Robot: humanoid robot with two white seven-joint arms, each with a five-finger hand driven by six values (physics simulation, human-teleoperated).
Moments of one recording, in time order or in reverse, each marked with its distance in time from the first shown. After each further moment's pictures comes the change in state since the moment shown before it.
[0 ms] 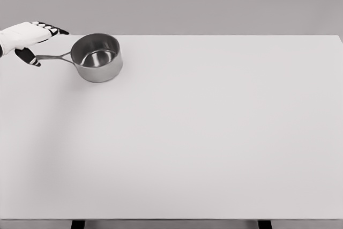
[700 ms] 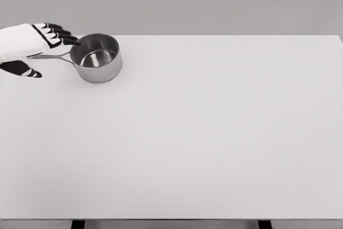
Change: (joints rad) left arm 0.243 0.379 0.037 -0.659 0.382 -0.126 0.002; right arm 0.000 0.000 0.000 0.000 0.000 0.000 0.000
